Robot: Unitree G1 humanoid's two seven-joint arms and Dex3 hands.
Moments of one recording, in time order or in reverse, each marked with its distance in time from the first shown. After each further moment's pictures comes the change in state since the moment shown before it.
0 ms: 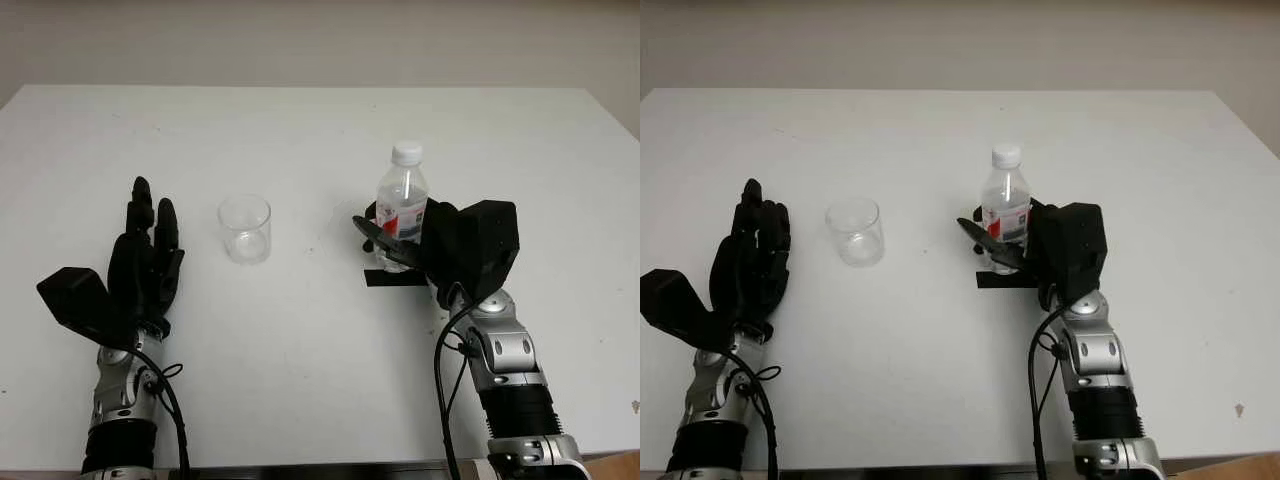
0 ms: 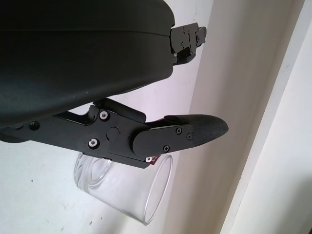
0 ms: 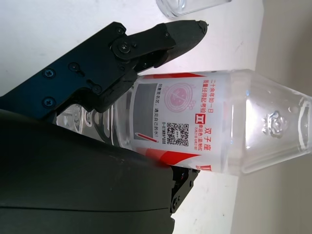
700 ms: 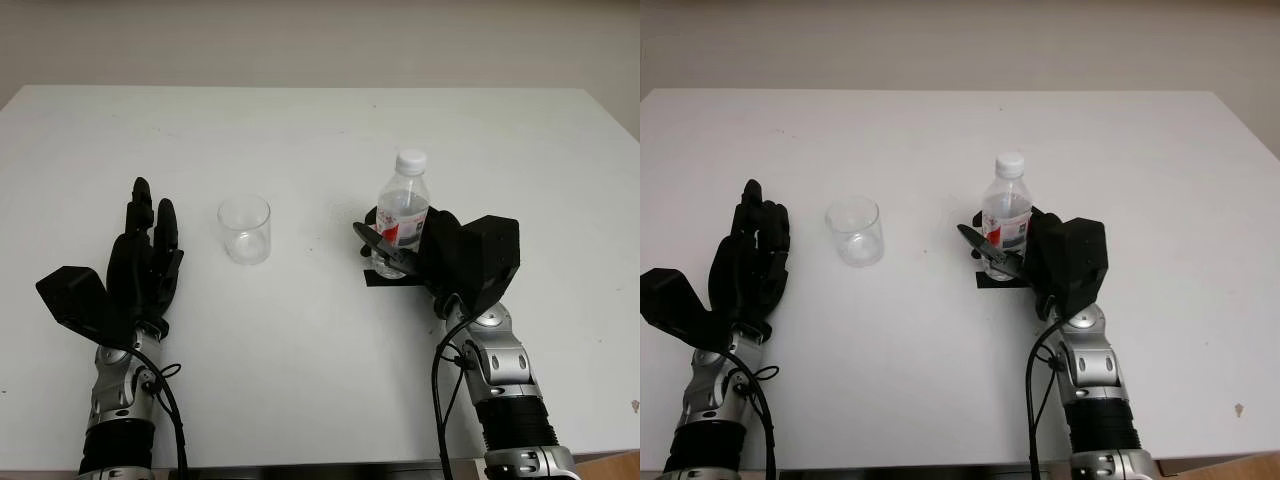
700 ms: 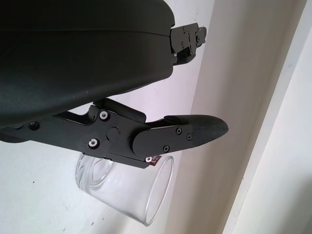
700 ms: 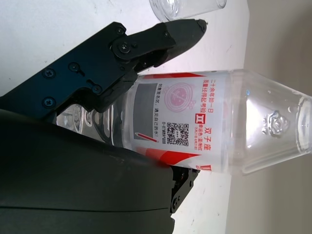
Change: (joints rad) left arm 0.000 0.008 0.003 -0.004 0.000 0.017 -0.004; right arm 0.024 0.020 -0.010 0.039 0.031 -0.110 0.019
